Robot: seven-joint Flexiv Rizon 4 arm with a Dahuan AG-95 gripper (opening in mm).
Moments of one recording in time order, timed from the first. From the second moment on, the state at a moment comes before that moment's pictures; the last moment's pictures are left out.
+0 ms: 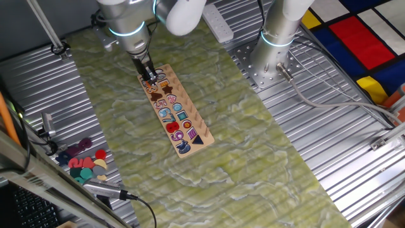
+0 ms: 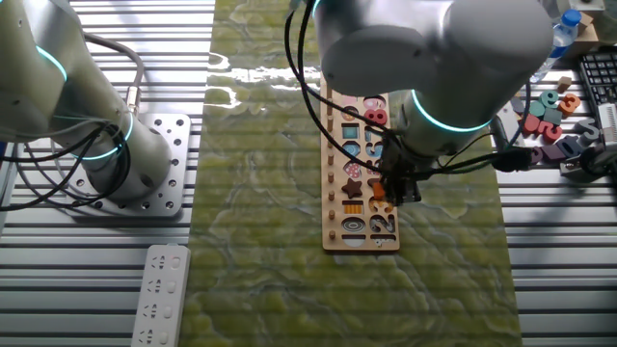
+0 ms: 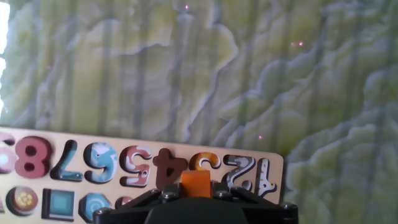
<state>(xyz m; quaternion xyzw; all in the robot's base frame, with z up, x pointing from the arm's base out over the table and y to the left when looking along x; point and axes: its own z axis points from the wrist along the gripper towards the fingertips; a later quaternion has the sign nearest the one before) 0.497 -0.080 0.075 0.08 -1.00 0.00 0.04</state>
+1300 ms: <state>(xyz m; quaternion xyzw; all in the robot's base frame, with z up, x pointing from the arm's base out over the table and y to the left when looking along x) 0.483 -0.083 0.068 0.06 -1.00 -0.01 0.02</state>
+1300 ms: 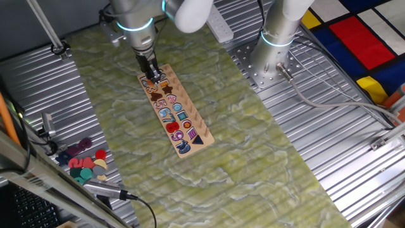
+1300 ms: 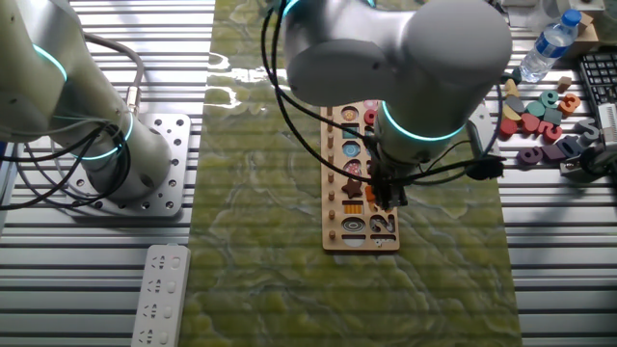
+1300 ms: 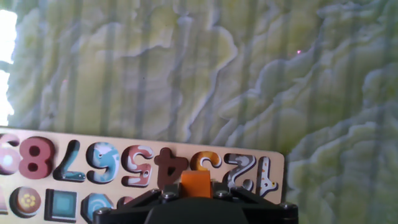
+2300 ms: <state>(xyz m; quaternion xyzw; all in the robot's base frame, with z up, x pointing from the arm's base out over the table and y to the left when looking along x) 0.465 -0.094 0.048 0.06 -1.00 -0.02 0.02</state>
